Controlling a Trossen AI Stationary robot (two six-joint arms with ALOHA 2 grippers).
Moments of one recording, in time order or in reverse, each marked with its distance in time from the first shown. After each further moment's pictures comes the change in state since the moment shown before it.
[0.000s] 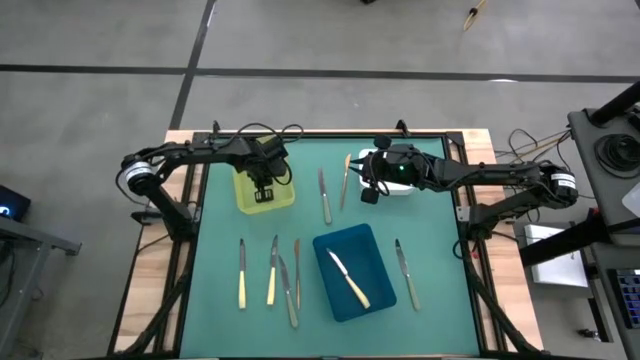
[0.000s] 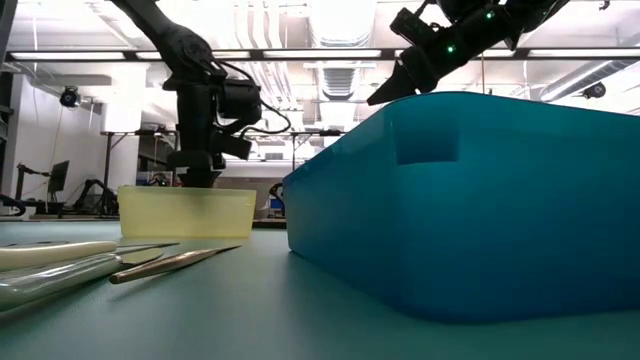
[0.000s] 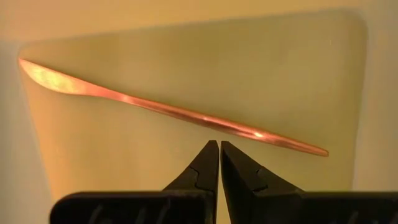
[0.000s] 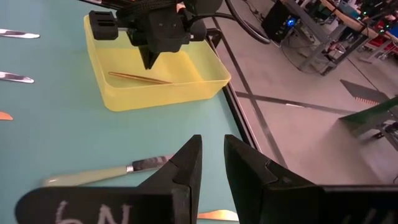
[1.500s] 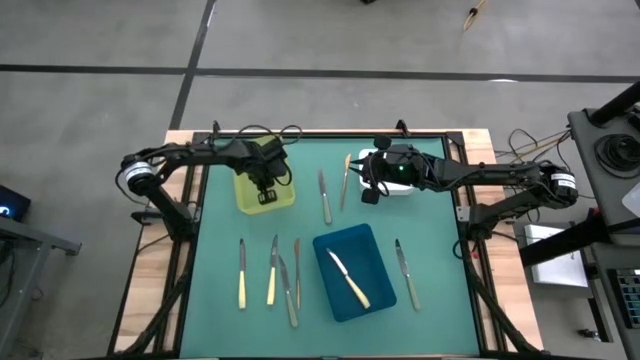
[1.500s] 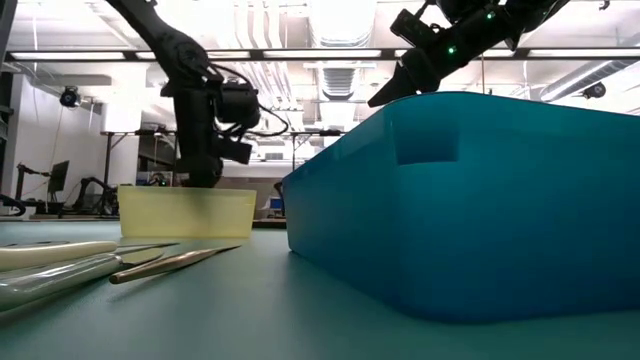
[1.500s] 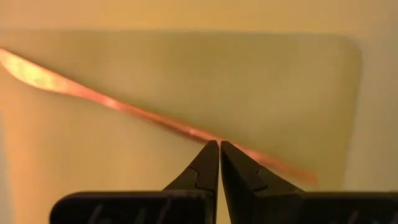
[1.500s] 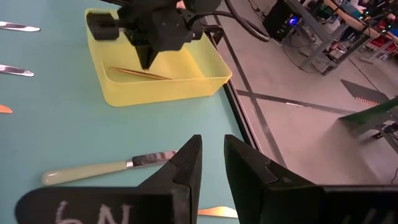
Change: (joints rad) left arm 0.001 -0.002 -0.032 0.044 0.041 -0.096; right arm 0.000 0.000 0.000 -0.012 0.000 -0.013
